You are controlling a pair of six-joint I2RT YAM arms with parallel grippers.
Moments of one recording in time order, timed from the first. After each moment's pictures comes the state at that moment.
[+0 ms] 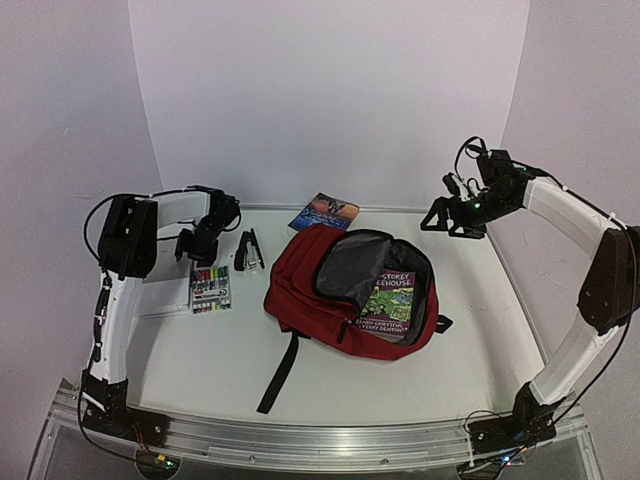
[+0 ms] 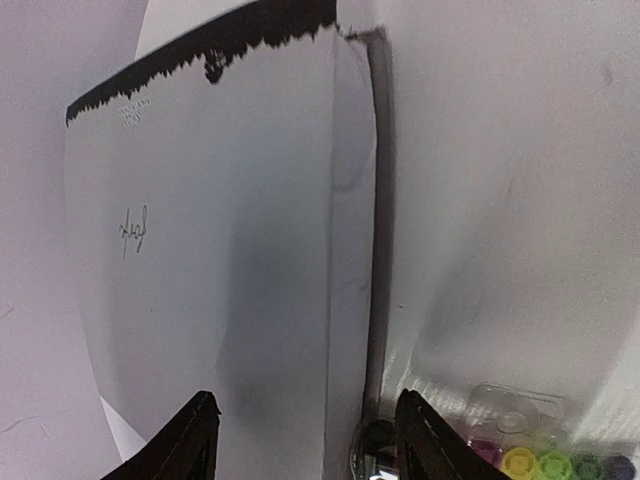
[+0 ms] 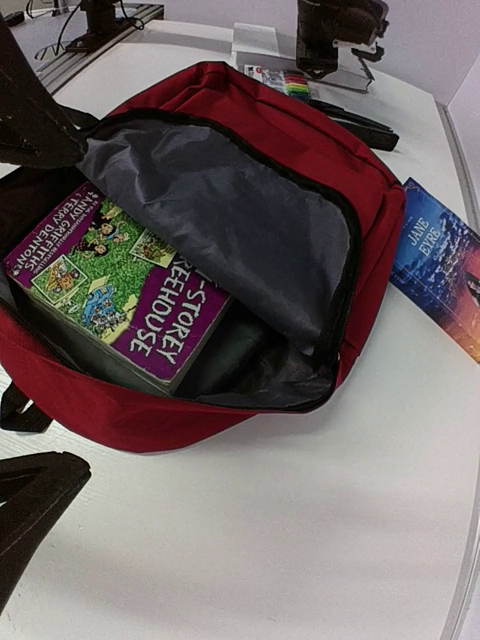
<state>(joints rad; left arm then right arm) -0.34 2.37 1.96 -1.16 -0.61 -0.49 0.18 1.66 1.51 -0.83 -0.43 0.09</state>
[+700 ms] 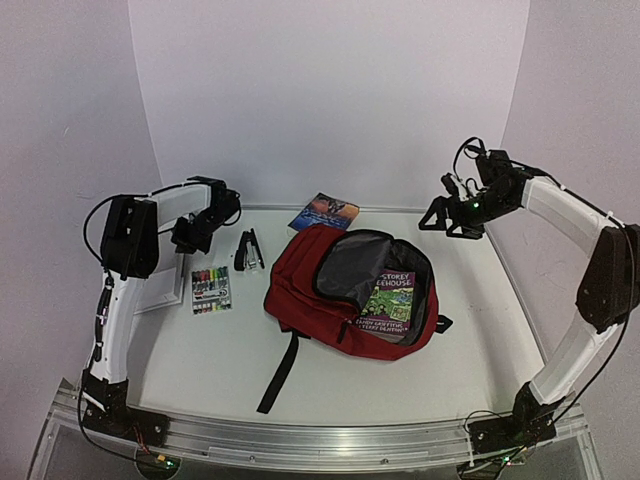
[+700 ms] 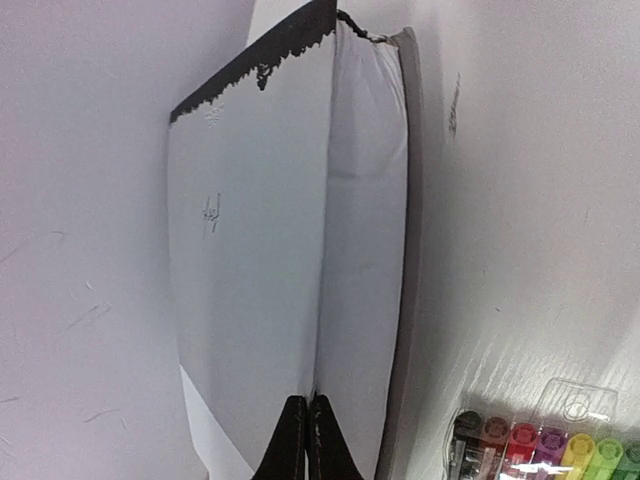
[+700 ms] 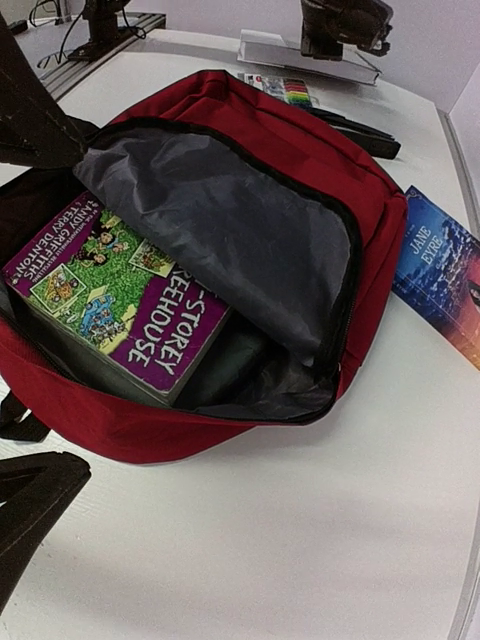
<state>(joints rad) -0.35 2.40 2.08 -1.33 -0.78 -0.49 0.18 1.67 1.52 -0.83 -0.46 0.09</state>
